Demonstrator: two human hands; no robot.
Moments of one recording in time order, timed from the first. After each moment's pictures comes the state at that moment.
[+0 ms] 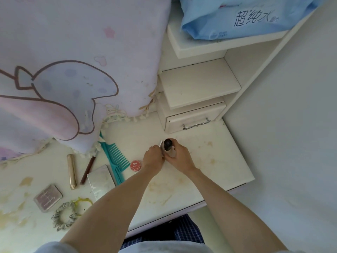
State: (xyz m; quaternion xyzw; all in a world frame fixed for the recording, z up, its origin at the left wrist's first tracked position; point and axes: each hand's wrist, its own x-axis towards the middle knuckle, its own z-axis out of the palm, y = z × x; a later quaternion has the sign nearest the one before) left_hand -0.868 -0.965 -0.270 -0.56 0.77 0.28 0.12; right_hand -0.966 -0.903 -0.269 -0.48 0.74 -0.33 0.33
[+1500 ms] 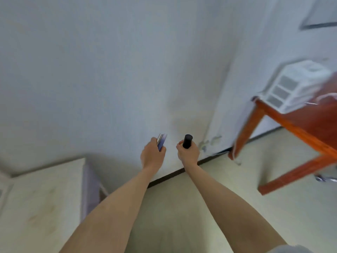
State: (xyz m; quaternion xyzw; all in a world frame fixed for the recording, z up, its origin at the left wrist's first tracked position) left_hand -0.868 -0.548 -0.138 0.14 0.92 0.37 0.02; right_hand -0.820 -0.440 -0.148 0.40 0.68 -0.57 -0.21
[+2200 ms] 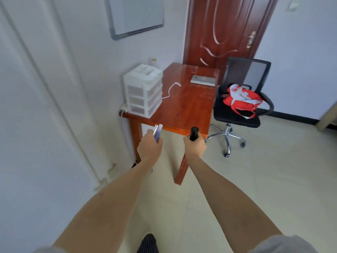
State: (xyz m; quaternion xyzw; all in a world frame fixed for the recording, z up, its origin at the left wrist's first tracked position) left_hand -0.729 -0.075 -0.110 0.47 0.79 0.38 0.12; right_hand -0.604 -0.025 -0.123 0.67 0.46 -0.33 -0.48
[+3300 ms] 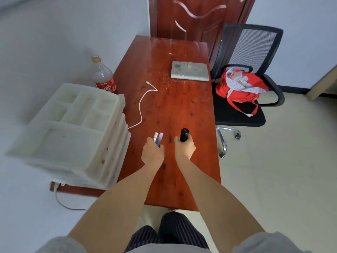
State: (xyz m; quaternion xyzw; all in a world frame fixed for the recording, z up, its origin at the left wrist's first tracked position) left_hand -0.760 0.422 -0.204 0.46 0.80 0.24 0.29; right_hand -0.668 0.446 -0.217 0.76 0.34 -0.34 -0.43
